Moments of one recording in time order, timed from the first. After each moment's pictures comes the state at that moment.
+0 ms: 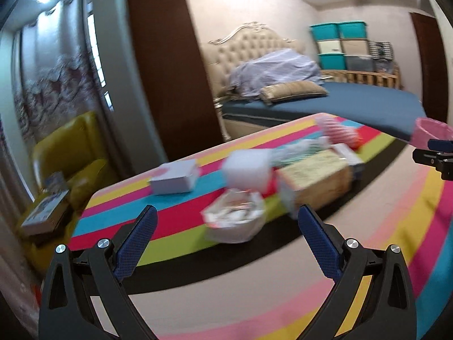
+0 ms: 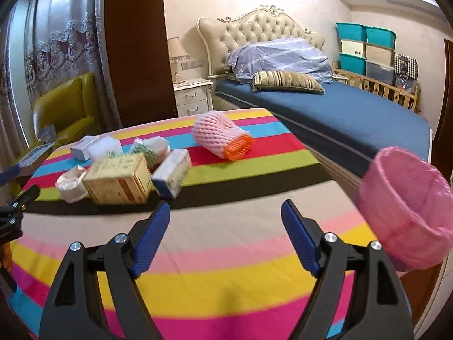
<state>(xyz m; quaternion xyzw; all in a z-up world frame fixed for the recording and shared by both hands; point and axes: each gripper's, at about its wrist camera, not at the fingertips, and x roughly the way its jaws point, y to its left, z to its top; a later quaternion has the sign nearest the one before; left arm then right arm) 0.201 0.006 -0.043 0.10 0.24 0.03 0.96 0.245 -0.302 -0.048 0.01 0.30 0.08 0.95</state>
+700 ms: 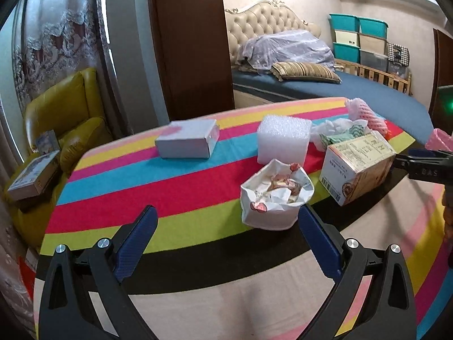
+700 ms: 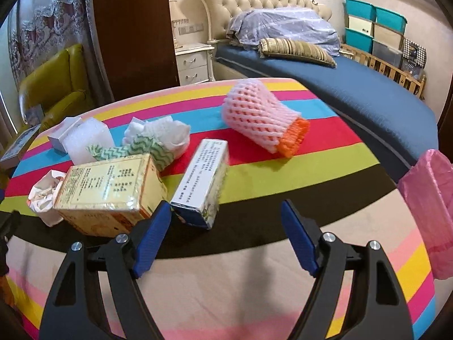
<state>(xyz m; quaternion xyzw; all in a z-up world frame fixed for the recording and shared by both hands) 0.239 0.050 -0.071 0.04 0.31 0.02 0.95 0.337 -0.221 -0.076 -0.01 0.39 0.06 0.92</state>
